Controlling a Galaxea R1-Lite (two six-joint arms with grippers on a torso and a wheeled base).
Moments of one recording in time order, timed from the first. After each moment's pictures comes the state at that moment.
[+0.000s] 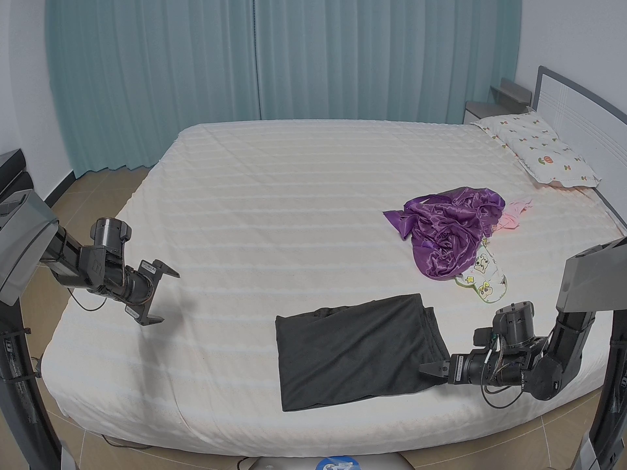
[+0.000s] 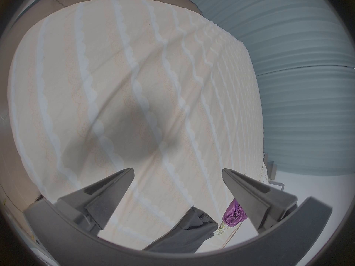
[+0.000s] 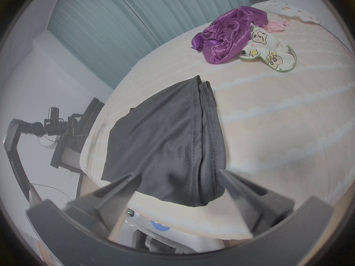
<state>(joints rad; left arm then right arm) 0.10 2.20 -1.17 -0.13 -0.32 -1.12 0.27 2.22 -0.34 -1.12 0.26 0.37</state>
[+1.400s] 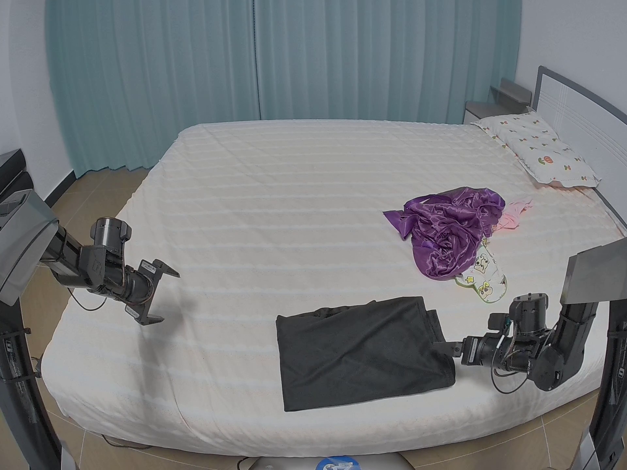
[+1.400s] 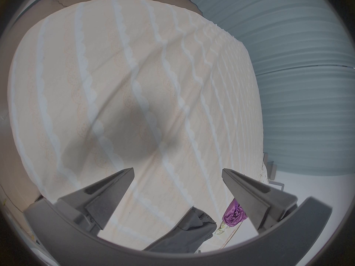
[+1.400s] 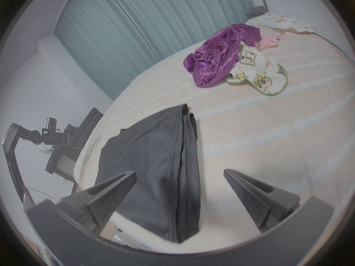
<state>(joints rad) 0.10 2.20 -1.17 -0.13 -0.32 -1.12 0.14 2.31 -0.43 -1.26 0.30 0.32</state>
